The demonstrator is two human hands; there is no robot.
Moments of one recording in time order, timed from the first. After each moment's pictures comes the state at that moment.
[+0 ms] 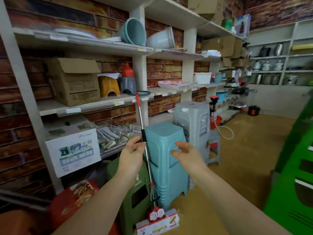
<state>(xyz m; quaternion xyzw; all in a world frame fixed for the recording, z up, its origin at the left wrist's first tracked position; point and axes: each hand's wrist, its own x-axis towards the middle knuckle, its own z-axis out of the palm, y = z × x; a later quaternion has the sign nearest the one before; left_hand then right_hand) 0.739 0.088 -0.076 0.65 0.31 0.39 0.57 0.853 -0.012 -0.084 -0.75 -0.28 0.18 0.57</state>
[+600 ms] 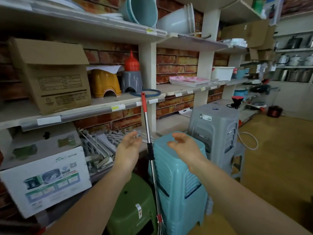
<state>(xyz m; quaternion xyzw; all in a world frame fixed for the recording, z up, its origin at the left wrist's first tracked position) 0.937 0.369 -0.078 0.63 0.35 0.39 0.58 1.060 0.278 -0.074 -0.73 -0.30 0.20 0.57</state>
